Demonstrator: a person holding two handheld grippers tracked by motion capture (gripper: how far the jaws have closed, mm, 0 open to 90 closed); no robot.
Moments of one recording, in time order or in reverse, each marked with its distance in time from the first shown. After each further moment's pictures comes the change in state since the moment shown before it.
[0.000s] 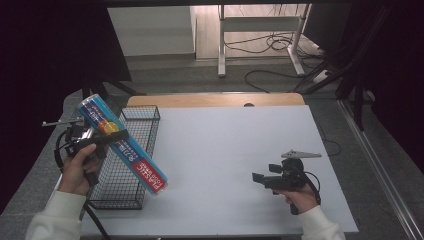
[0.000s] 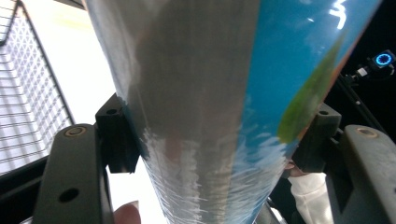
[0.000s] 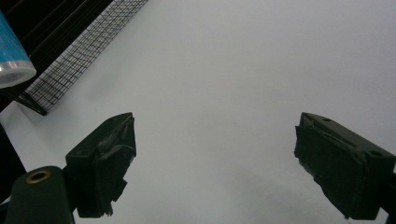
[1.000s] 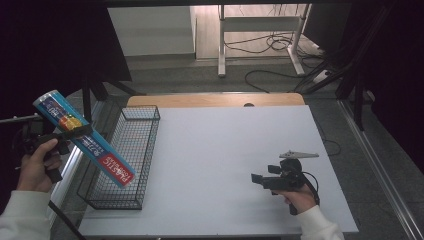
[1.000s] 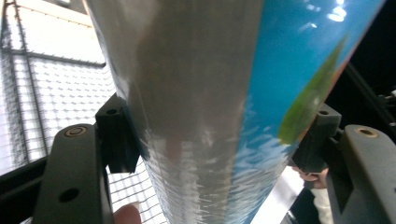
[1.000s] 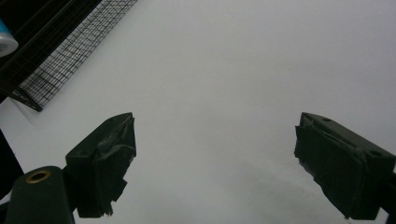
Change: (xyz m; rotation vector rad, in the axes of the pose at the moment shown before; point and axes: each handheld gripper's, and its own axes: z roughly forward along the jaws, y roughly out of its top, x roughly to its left) left arm 0.031 0.021 -0.072 -0.035 0.137 -0.029; right arm -0.001 -0.002 0.005 0.025 -0.007 0.007
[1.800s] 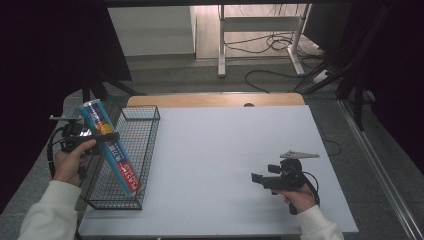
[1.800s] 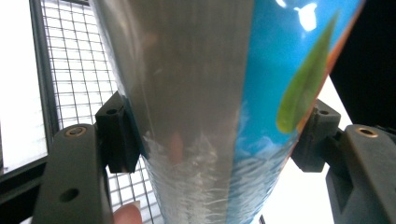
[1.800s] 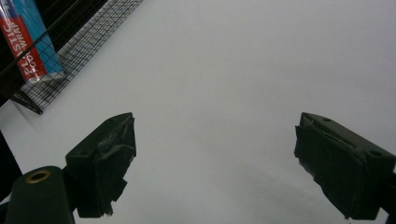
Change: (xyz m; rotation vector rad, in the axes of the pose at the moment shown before) left arm 0.020 -0.009 0.075 0.173 0.217 -0.023; right arm -0.002 -0.001 0.001 -0.018 0.005 -0.012
